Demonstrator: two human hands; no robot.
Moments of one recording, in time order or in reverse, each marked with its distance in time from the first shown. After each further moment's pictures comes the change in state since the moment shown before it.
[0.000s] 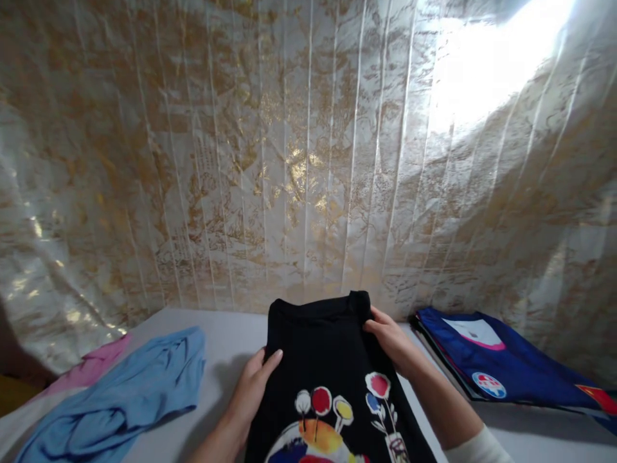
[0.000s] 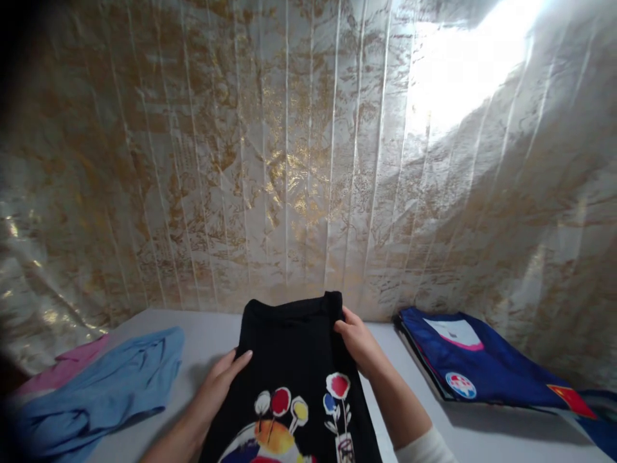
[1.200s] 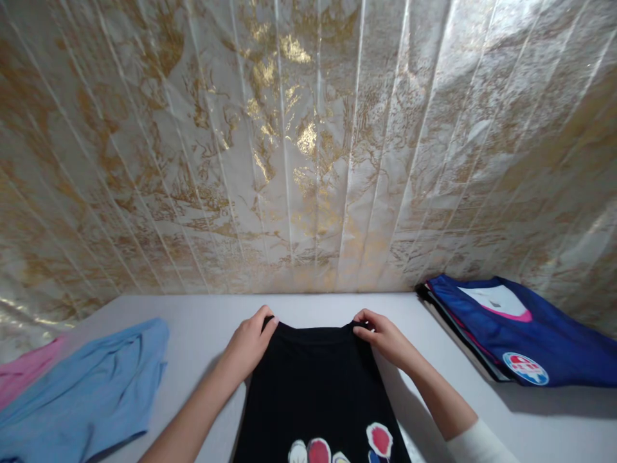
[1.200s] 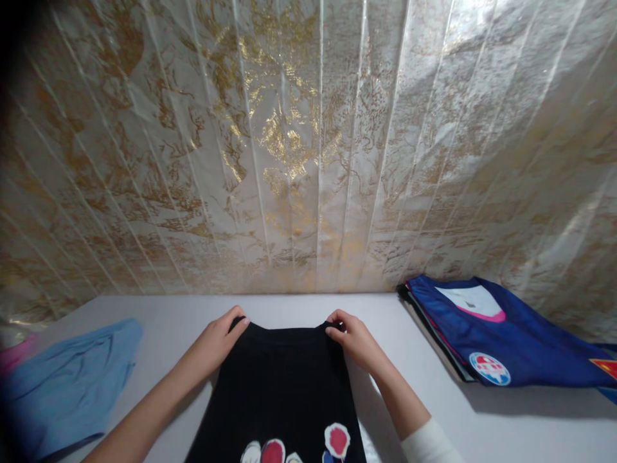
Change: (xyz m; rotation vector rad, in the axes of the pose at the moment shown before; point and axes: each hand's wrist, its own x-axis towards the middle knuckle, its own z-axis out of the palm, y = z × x) left_hand 0.097 0.002 0.005 1.323 -0.158 0.279; right_hand 0.061 0.127 -0.027 -0.550 -0.046 -0.110
